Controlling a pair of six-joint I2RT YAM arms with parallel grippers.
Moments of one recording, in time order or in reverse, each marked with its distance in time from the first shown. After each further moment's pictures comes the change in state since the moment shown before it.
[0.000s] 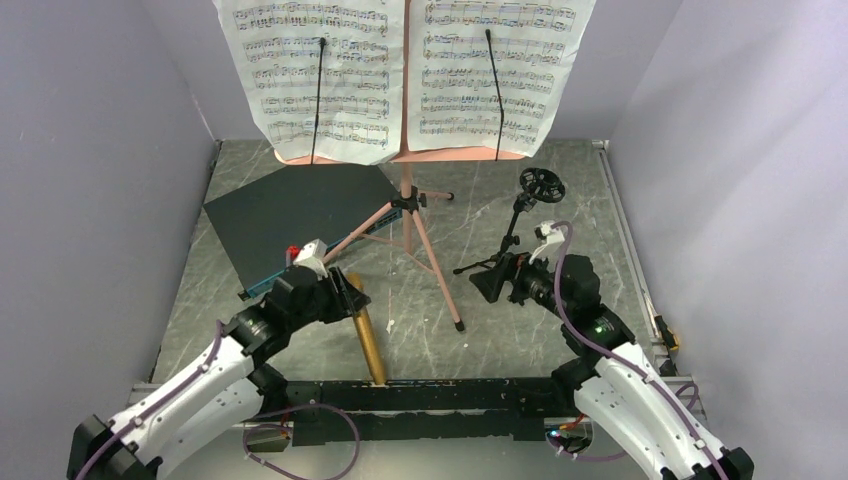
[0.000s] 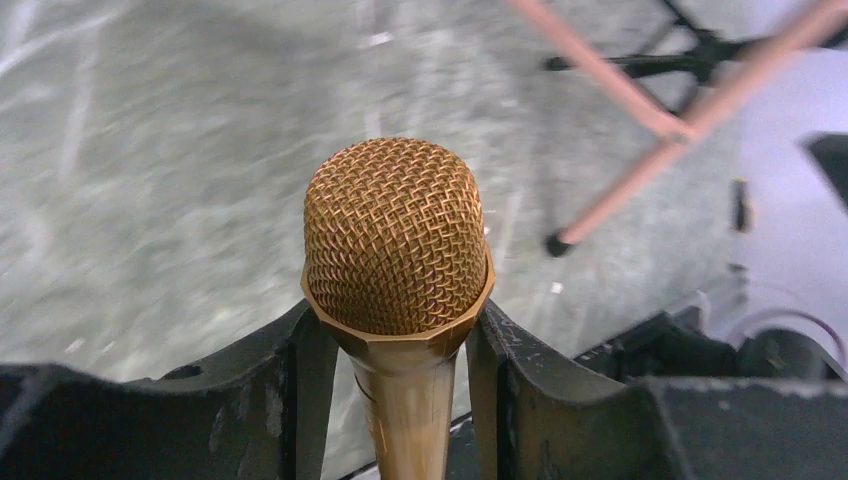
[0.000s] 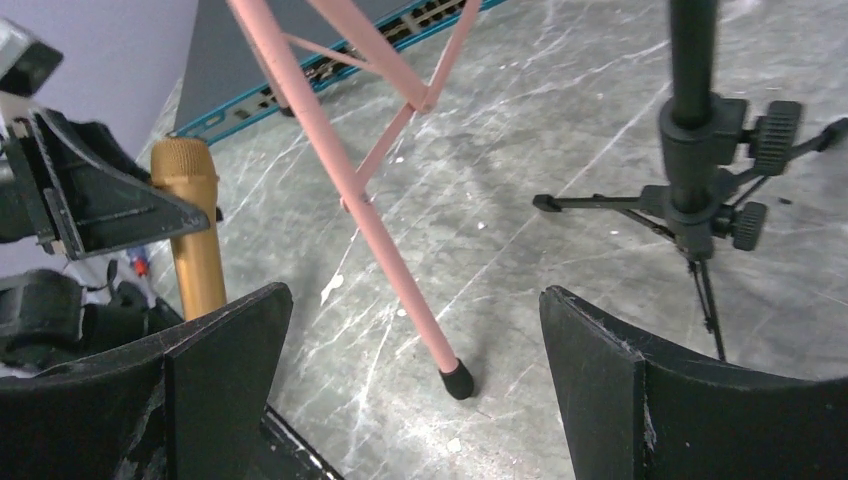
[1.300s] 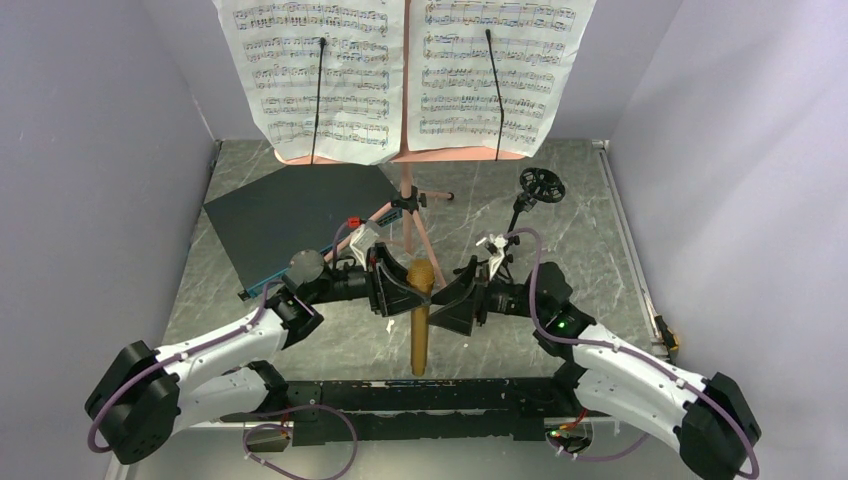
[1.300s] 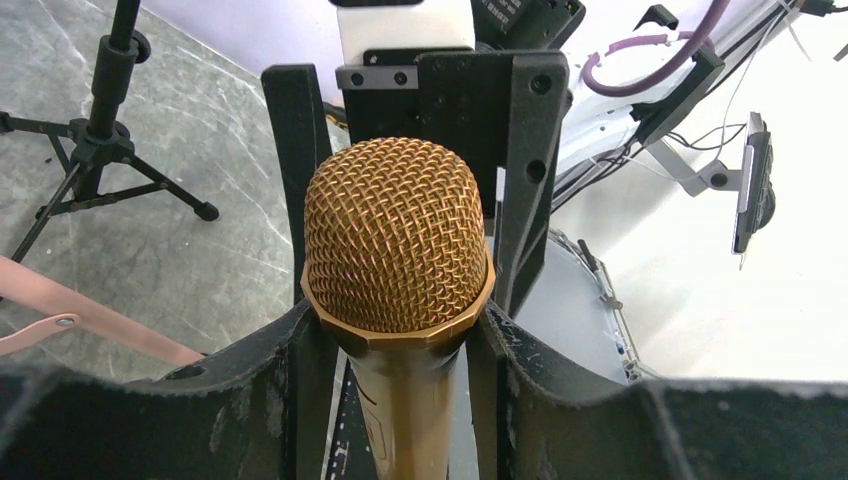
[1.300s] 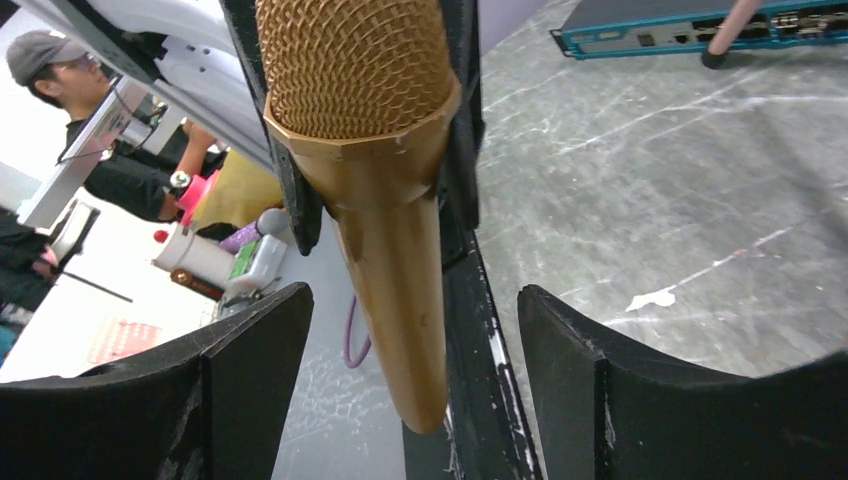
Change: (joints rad) left arm -0.126 0.311 0.016 1.120 0.730 0.162; right arm 0.270 0.237 -0.114 0.684 -0.478 0.233
